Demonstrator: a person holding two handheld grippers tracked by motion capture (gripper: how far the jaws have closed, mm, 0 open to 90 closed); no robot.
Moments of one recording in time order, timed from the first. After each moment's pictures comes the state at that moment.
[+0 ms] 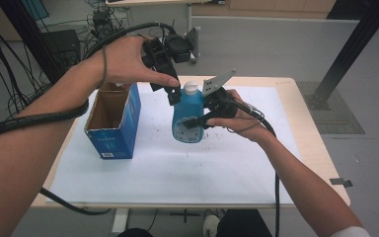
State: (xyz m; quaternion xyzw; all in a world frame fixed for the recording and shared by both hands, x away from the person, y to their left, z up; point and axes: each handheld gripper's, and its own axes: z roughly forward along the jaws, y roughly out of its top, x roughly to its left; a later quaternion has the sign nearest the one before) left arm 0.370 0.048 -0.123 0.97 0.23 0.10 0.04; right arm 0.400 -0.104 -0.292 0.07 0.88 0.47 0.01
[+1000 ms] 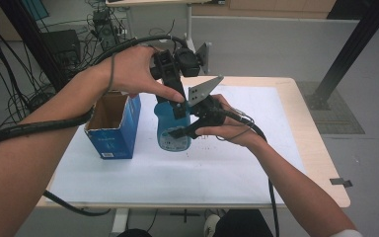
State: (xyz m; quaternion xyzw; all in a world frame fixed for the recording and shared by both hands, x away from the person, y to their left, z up) left arm 0.354 0.031 -0.137 0.98 0.17 0.07 0.03; right arm 0.374 -0.075 -0.284 0.00 0.87 0.48 0.00
